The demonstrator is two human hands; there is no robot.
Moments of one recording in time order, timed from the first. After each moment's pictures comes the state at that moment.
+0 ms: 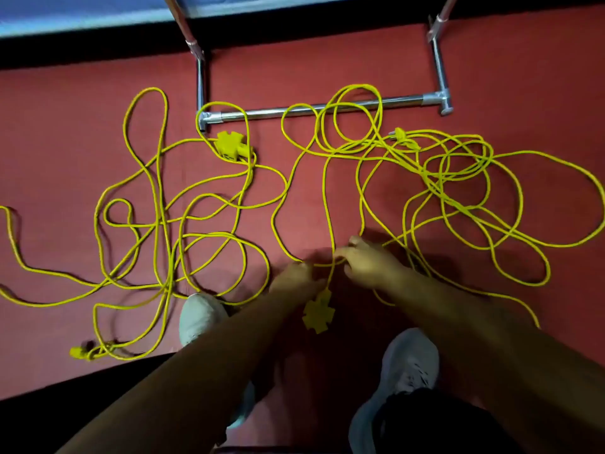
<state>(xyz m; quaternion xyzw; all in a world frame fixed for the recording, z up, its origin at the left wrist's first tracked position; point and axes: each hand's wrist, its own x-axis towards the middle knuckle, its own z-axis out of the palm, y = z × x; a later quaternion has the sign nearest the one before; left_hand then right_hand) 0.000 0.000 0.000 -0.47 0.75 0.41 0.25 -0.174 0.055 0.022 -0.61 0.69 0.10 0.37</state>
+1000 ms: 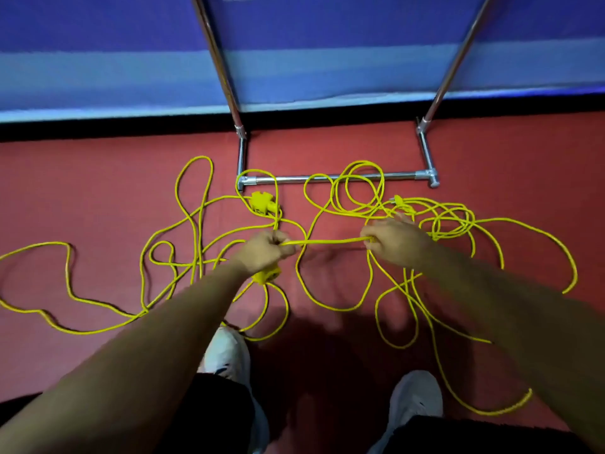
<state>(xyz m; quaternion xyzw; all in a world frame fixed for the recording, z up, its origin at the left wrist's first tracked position) 0.051 -0.124 0.158 -0.47 0.71 0.53 0.01 -0.223 -0.013 0.152 -0.65 0.72 0.05 0.23</state>
